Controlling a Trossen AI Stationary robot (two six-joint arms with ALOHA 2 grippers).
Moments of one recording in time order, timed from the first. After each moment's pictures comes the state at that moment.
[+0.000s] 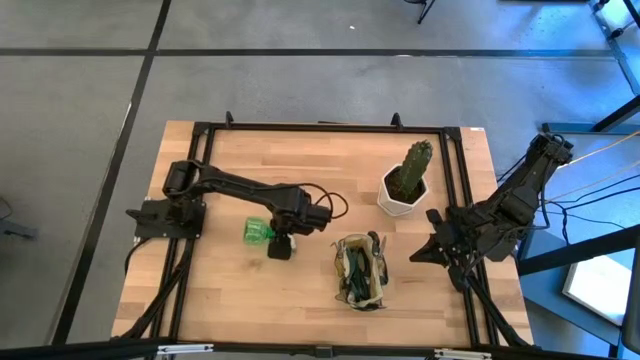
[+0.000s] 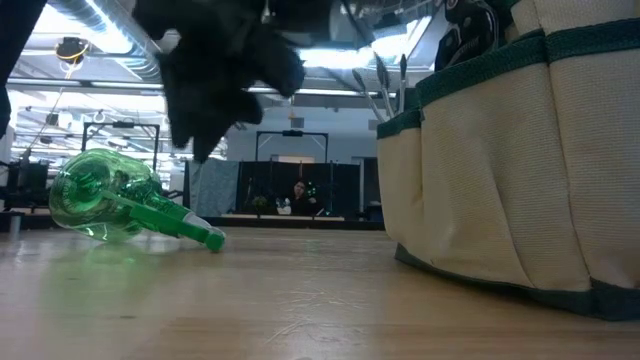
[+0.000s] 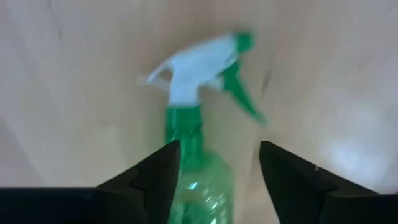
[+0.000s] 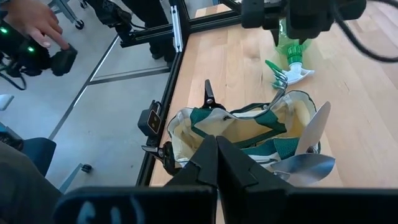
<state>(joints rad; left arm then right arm) -0.10 1.93 1.57 -1.35 0.11 -0.09 0.87 0.87 0.85 -0.52 0.49 0.62</state>
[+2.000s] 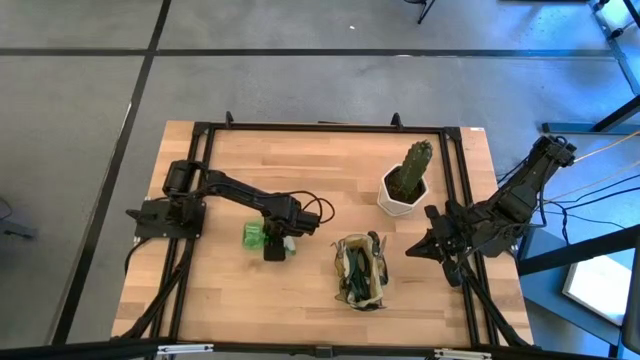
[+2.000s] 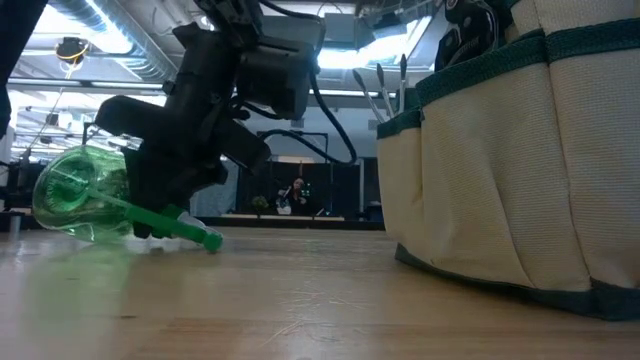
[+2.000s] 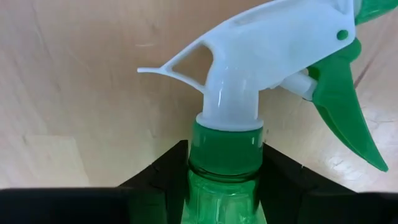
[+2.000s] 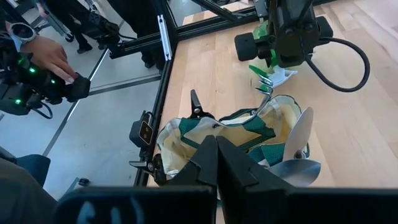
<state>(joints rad) -0.08 1.93 1.24 -1.06 0.10 -0.19 0.82 0.87 0.85 -0.51 0.49 0.65</state>
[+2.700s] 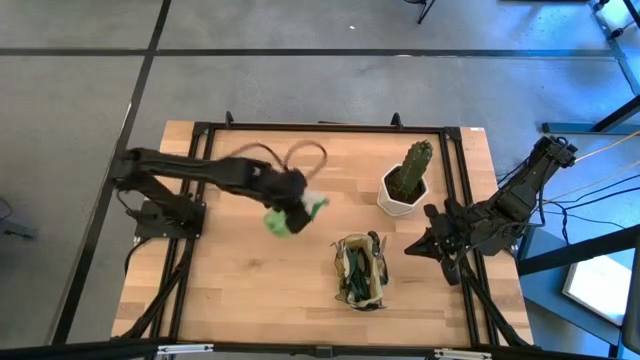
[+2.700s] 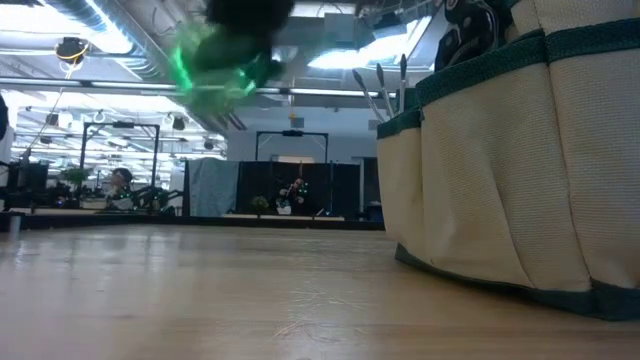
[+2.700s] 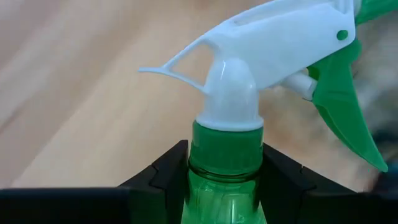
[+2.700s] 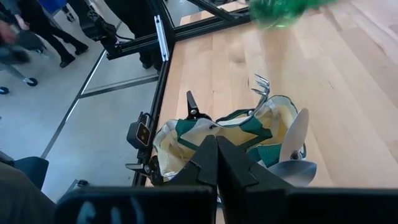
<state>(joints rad) -0.04 1.53 1.37 -0.90 -0.08 -0.68 0.80 0.87 0.85 -0.51 0.48 0.65</state>
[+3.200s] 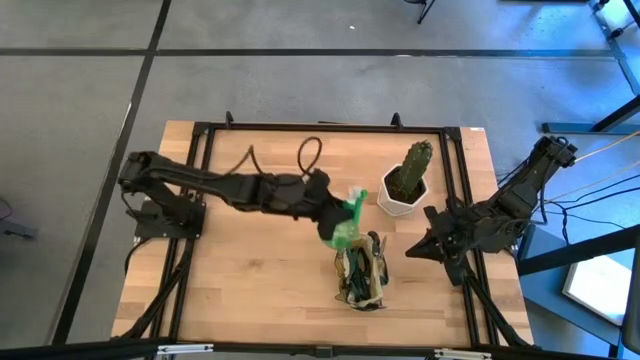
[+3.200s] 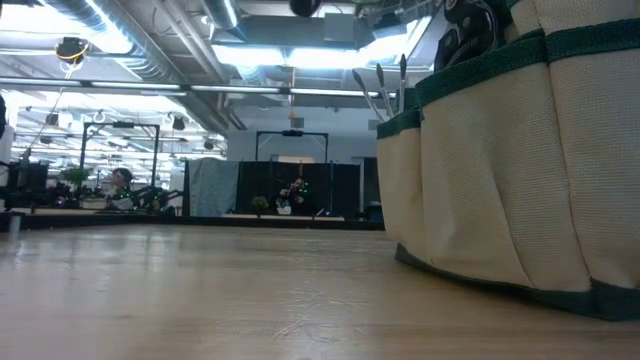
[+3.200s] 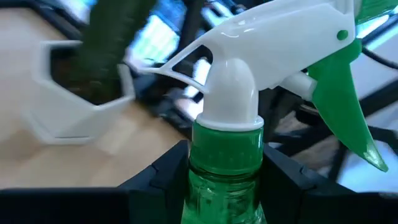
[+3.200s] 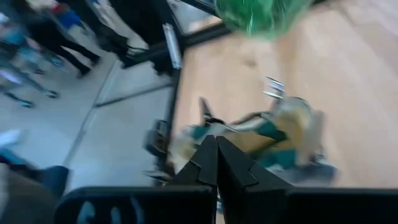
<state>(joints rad) -0.14 1.57 1.37 -0.03 -0.18 -0.80 0.80 0.86 0.85 -0.48 0.46 0.70</state>
